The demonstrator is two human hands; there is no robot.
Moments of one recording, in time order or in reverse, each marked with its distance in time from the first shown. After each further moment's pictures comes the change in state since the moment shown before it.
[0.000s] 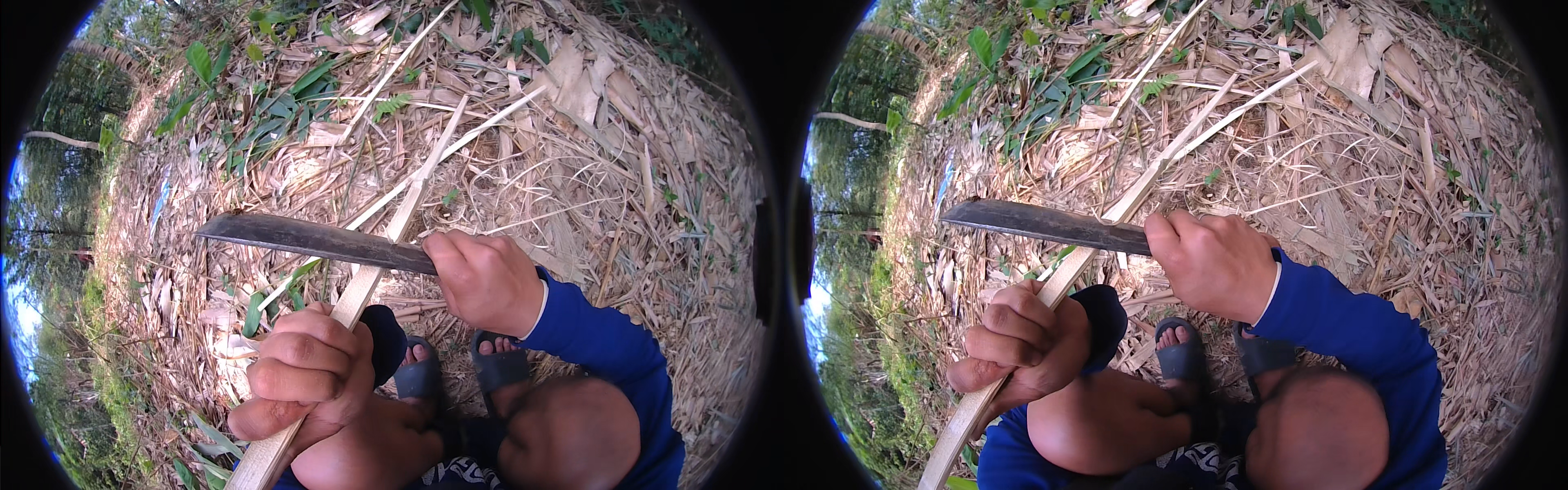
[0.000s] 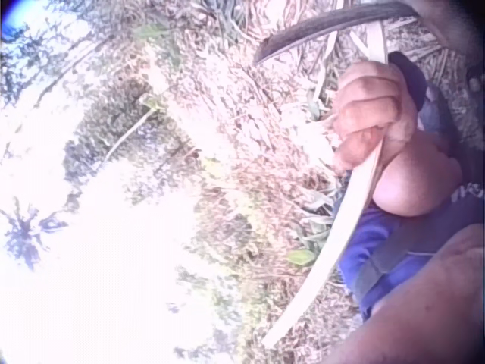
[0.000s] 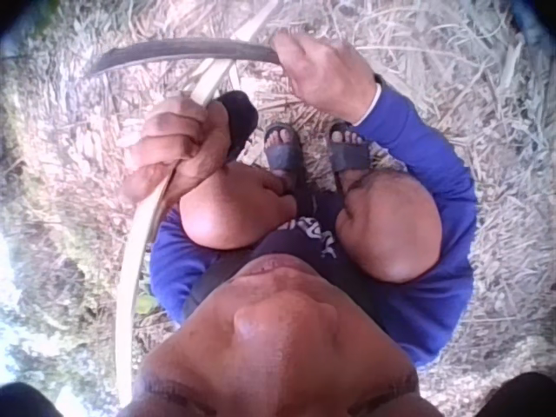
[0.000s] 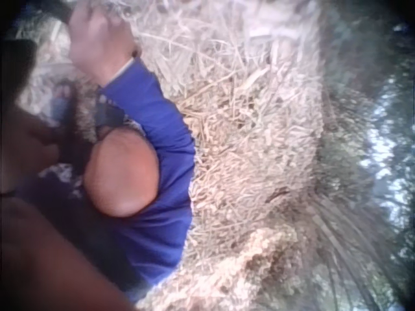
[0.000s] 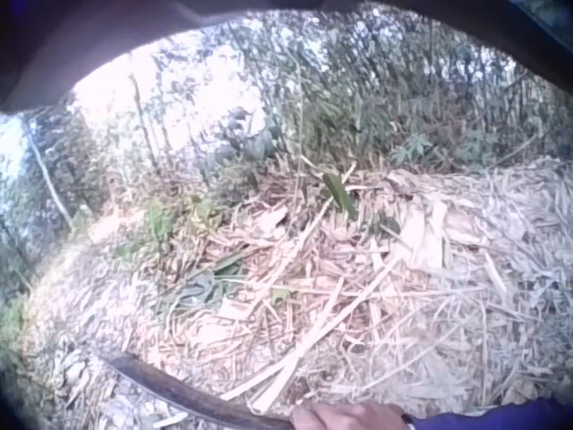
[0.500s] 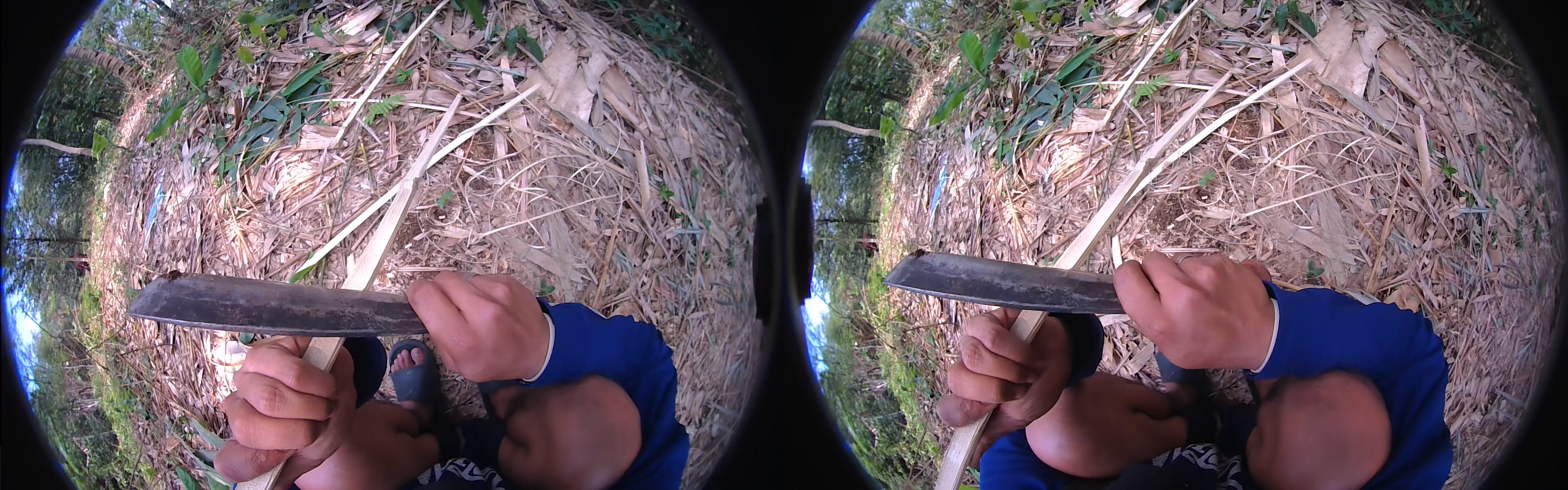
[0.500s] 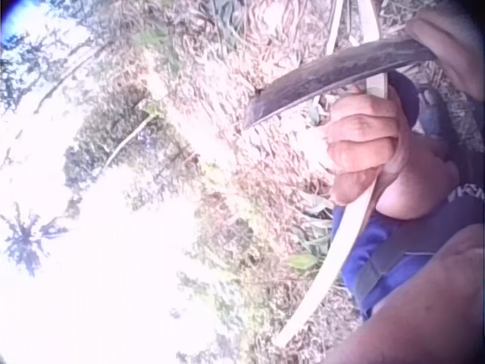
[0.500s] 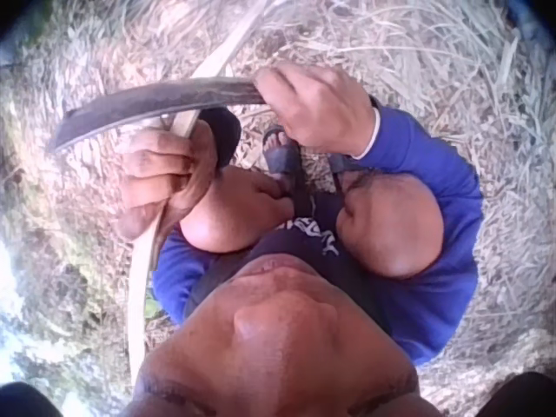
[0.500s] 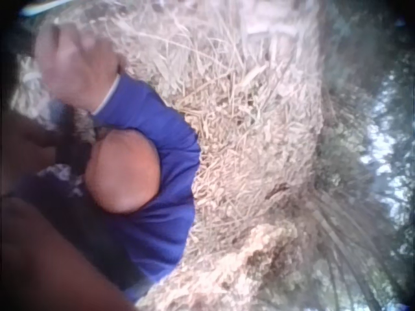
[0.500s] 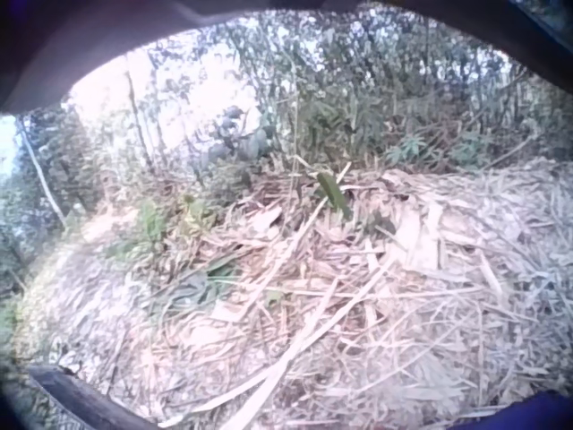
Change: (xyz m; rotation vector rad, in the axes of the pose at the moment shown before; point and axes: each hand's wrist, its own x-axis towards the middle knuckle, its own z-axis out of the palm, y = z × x) left_hand 0.018 -0.011 -0.011 -0.228 -0.073 0.189; right_hand -0.003 -0.022 -0.012 0.092 -0.040 -0.067
